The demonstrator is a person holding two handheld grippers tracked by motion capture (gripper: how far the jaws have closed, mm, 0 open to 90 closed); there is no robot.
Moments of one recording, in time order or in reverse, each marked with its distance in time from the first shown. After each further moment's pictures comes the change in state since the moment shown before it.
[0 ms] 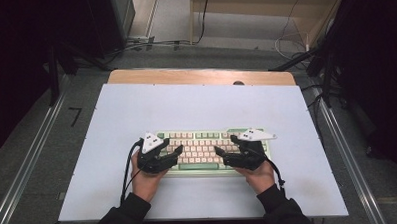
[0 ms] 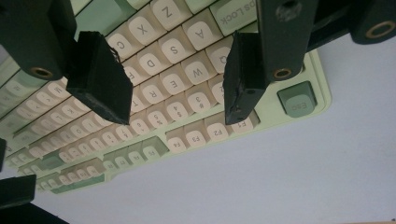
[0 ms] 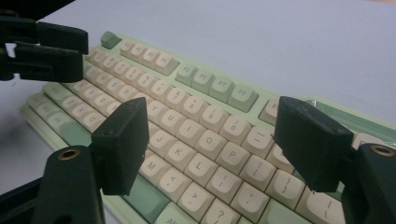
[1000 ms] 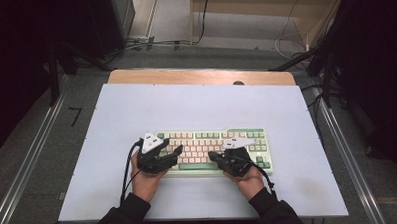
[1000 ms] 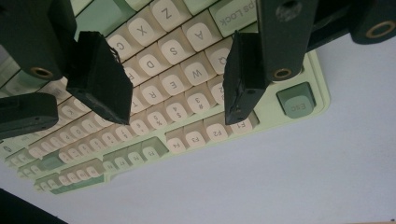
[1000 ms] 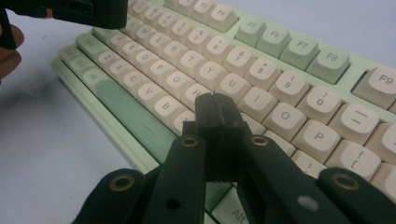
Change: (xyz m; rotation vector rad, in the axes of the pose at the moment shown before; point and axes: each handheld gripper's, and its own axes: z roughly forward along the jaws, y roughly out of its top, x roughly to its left) left arm 0.000 0.000 -0.001 -0.001 0.000 0.000; right arm 0.024 -0.013 0.027 0.126 0.098 -0.054
